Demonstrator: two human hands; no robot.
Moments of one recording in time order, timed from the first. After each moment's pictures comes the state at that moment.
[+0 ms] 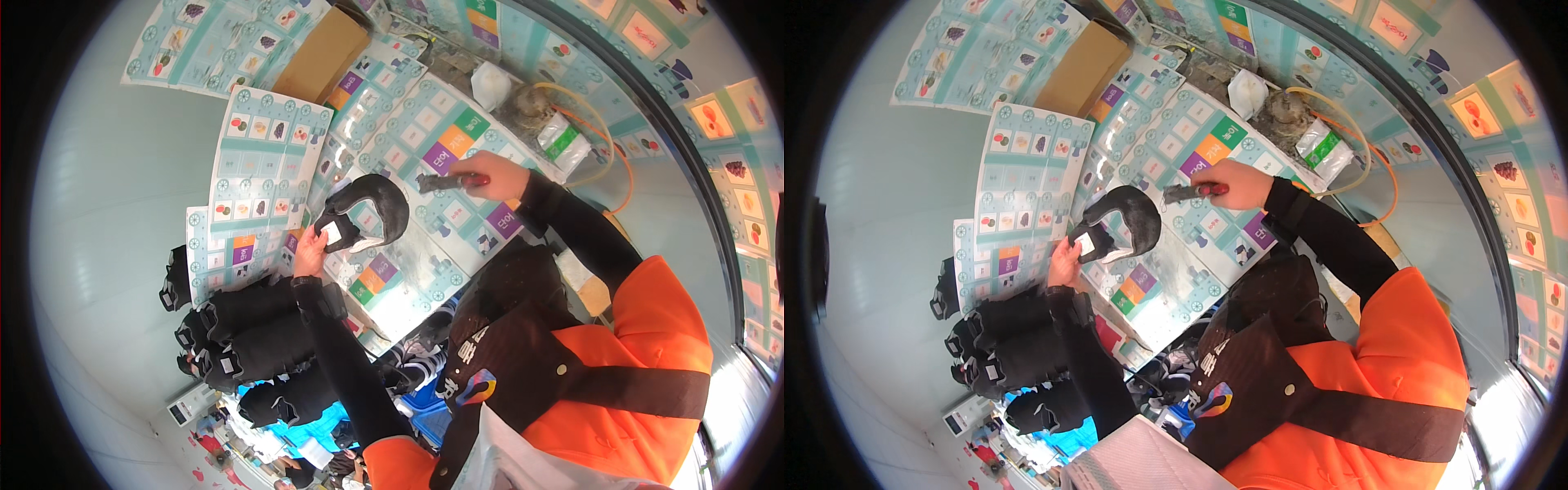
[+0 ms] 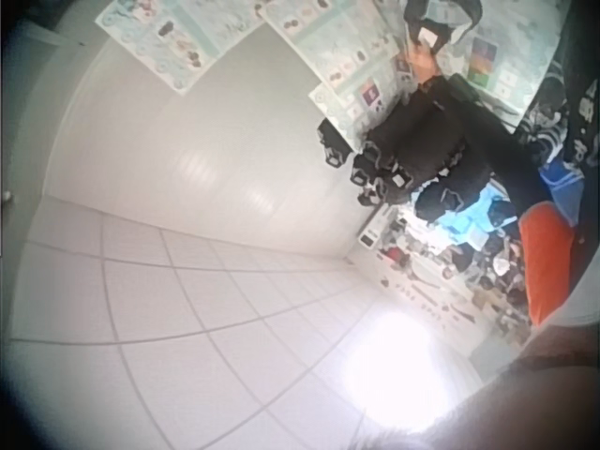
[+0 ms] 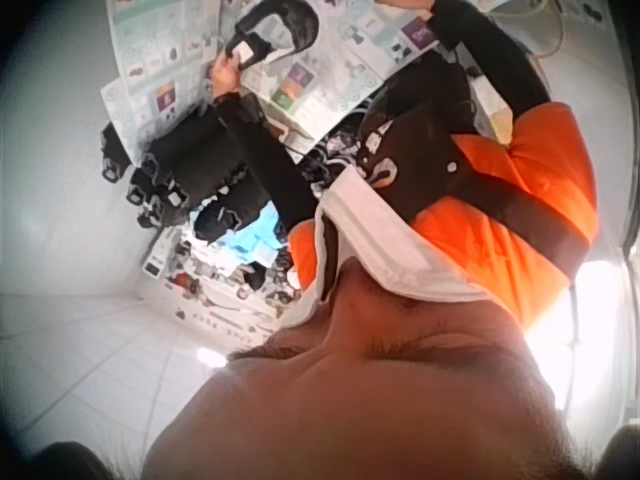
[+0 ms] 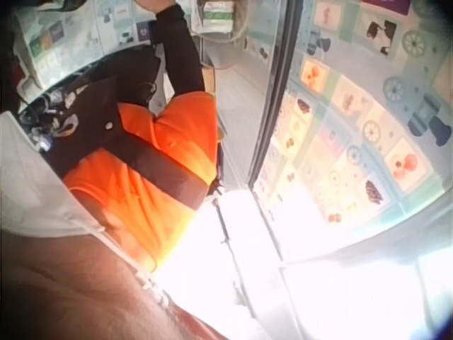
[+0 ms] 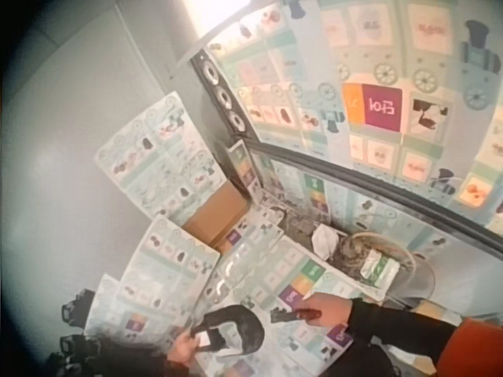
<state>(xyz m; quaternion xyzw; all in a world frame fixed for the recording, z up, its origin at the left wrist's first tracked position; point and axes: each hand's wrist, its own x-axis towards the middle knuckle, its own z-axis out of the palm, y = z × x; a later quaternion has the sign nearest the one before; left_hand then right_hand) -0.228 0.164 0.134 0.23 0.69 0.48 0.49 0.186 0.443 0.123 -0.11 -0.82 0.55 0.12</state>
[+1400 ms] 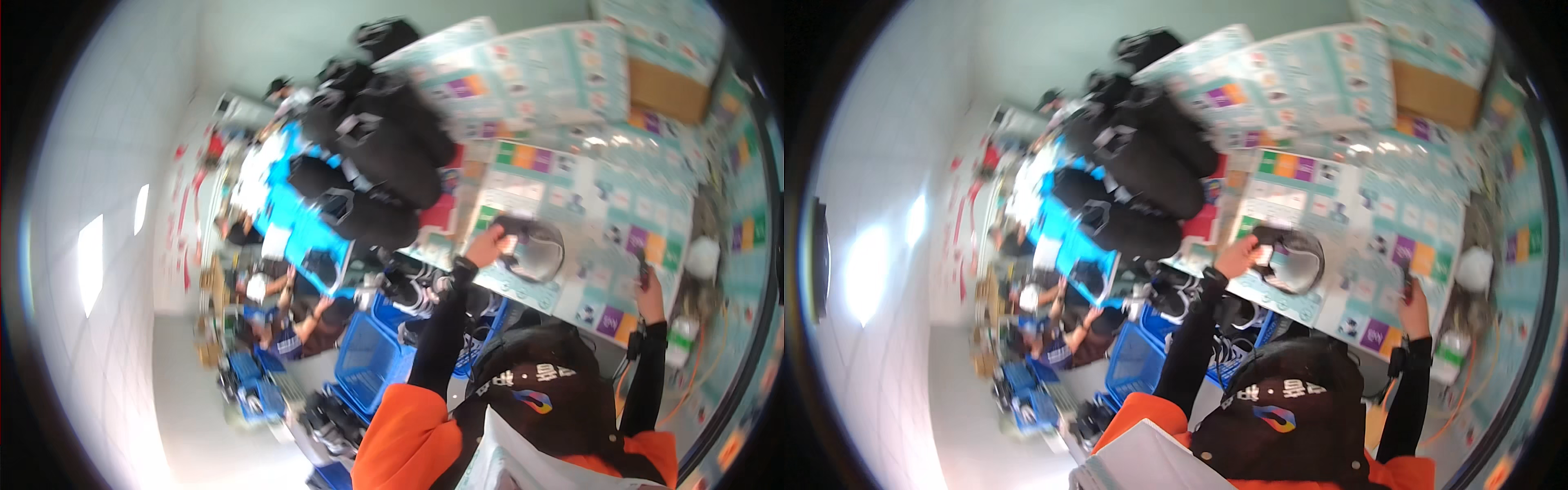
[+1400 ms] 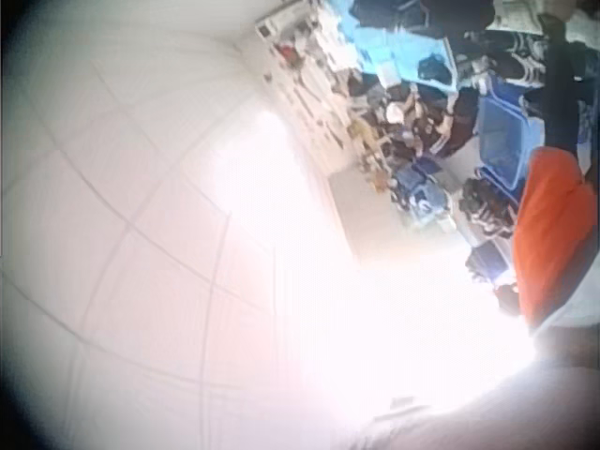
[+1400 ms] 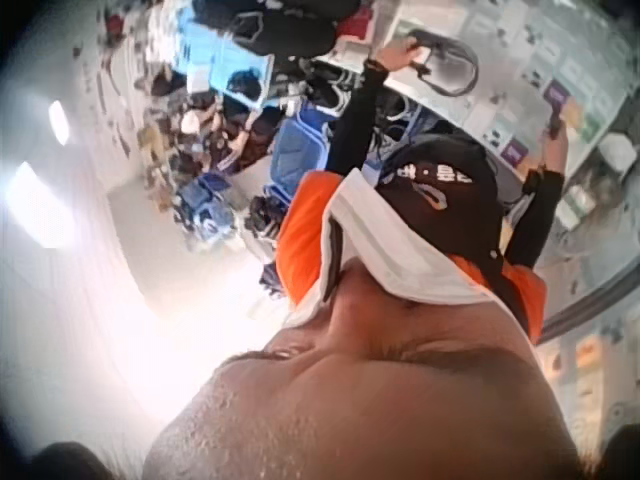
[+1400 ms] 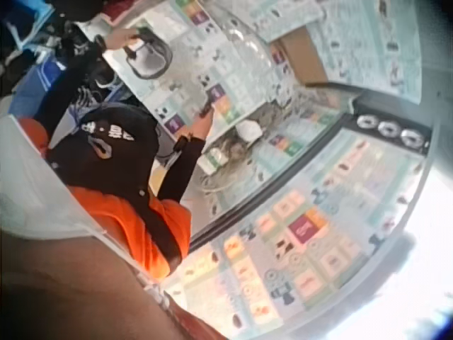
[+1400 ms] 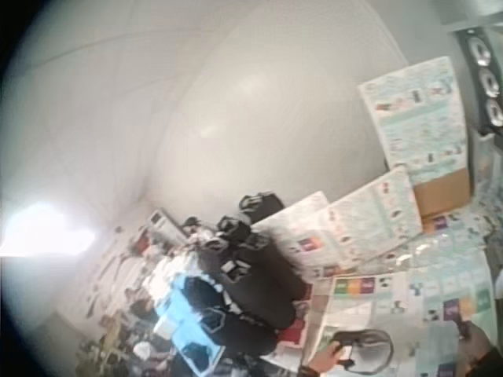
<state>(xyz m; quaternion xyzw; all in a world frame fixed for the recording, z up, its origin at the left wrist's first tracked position) -0.100 0.021 0.087 0.22 0.89 0.26 0.31 0.187 0.456 -0.068 -0.26 -0.79 0.56 0.06</state>
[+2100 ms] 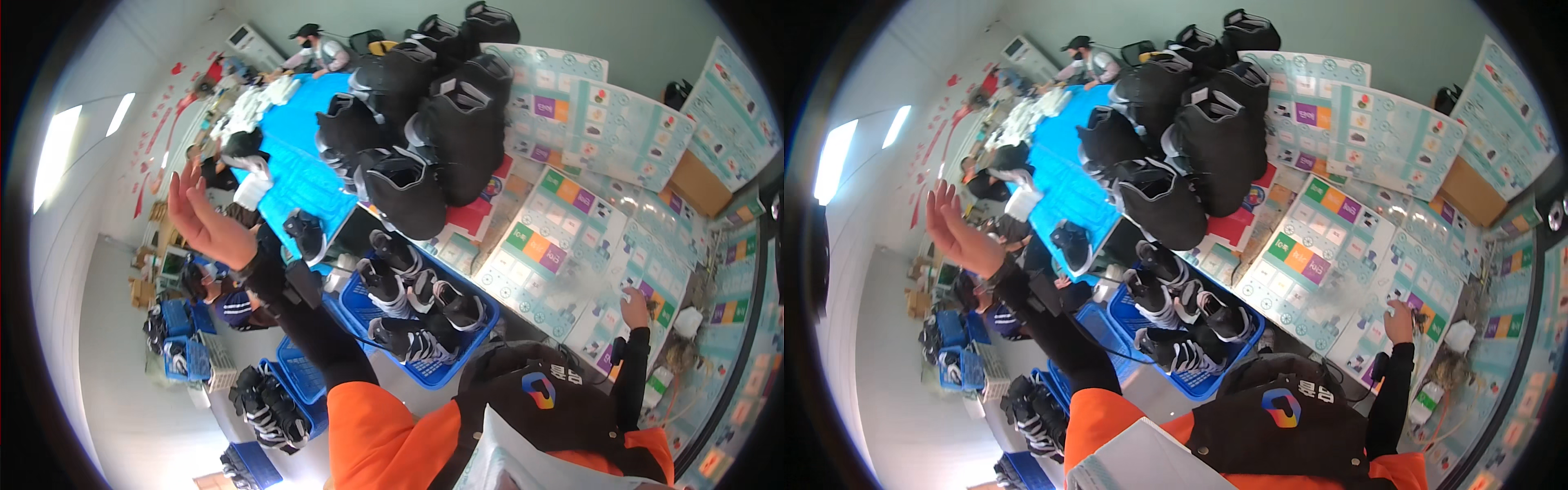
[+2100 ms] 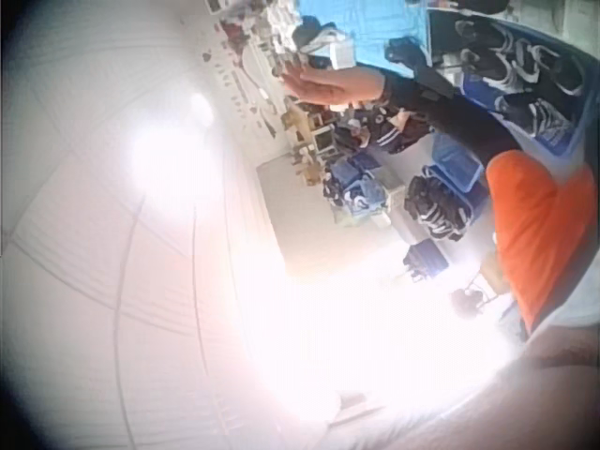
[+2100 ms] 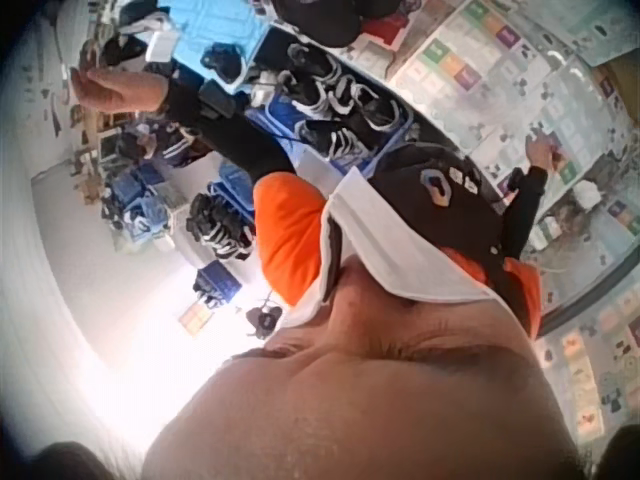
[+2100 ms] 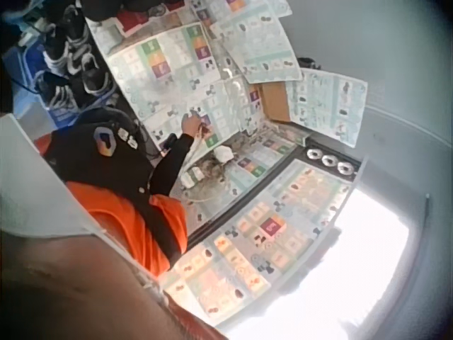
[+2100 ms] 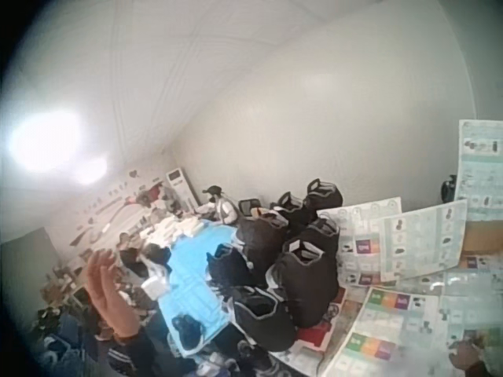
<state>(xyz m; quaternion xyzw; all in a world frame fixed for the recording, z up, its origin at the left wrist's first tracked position) -0.031 -0.361 0.513 0.09 0.66 0.35 -0.66 0.058 0.355 -0.023 -0.07 -0.96 0.25 -0.01</state>
